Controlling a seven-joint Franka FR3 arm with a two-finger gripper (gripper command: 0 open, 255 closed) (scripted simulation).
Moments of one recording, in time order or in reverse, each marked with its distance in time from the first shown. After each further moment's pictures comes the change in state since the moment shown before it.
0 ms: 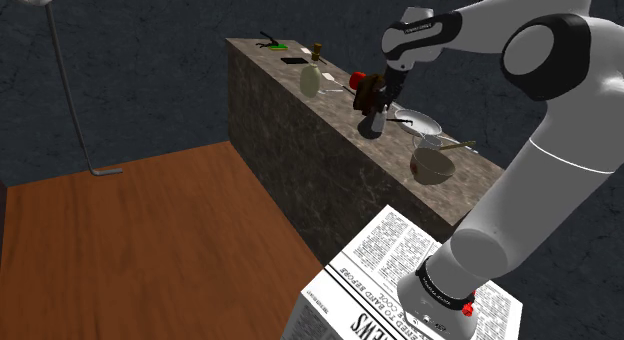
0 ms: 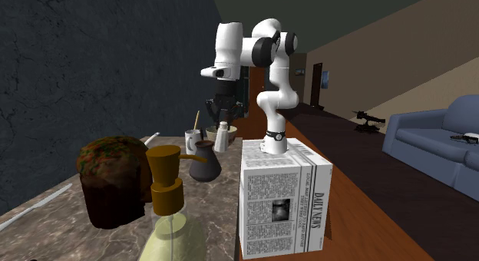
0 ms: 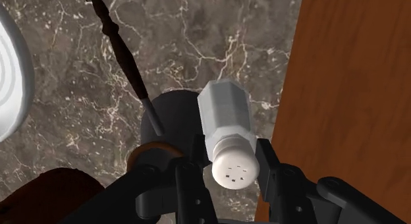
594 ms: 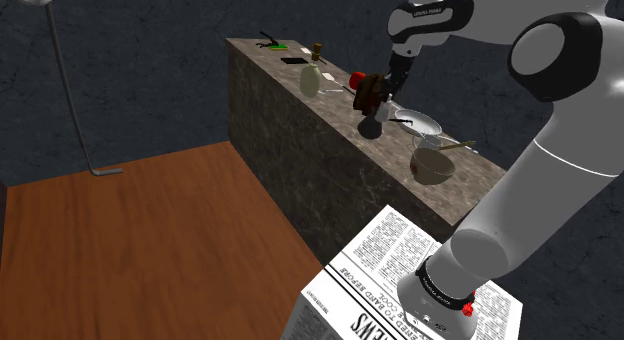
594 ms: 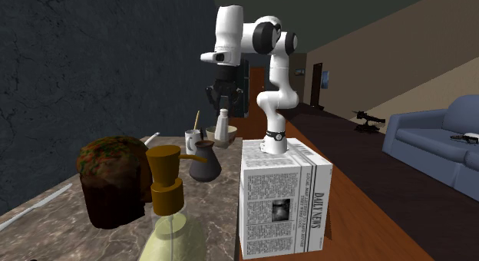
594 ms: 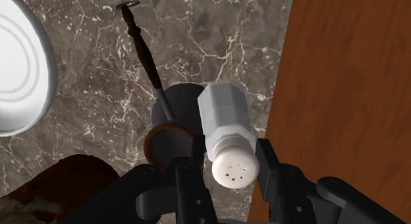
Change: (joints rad) arm 0.004 -0.030 0.001 0.084 -0.010 -0.112 0.002
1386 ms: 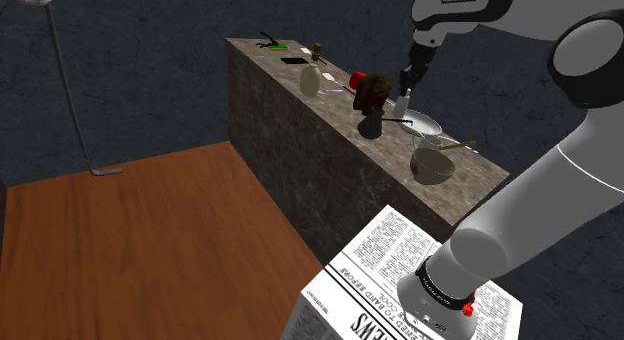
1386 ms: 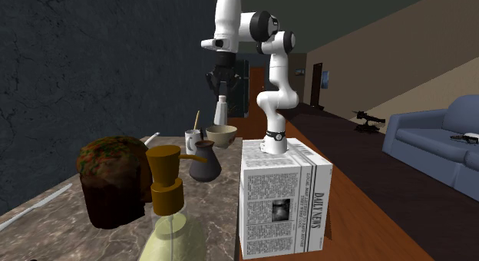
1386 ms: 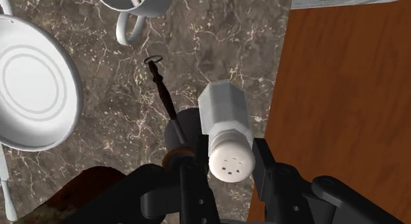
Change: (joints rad) arm -0.012 -0.155 -0.014 -0.048 -0.061 -0.093 -0.017
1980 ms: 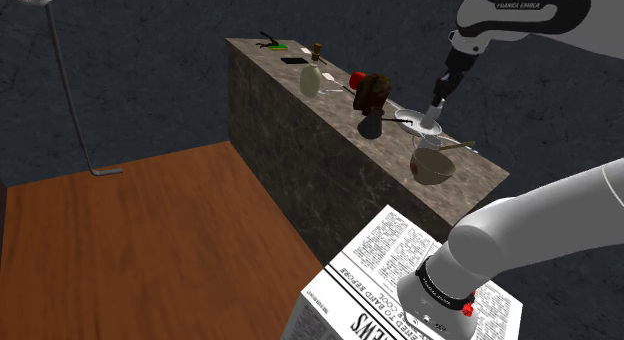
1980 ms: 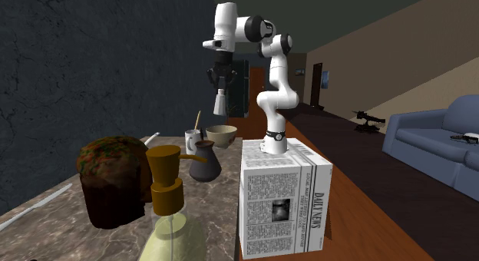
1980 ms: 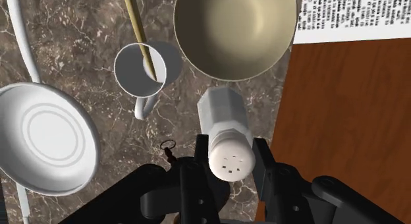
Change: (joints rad) arm -0.066 -0.297 -0.025 -0.223 -0.125 -0.045 -0.048
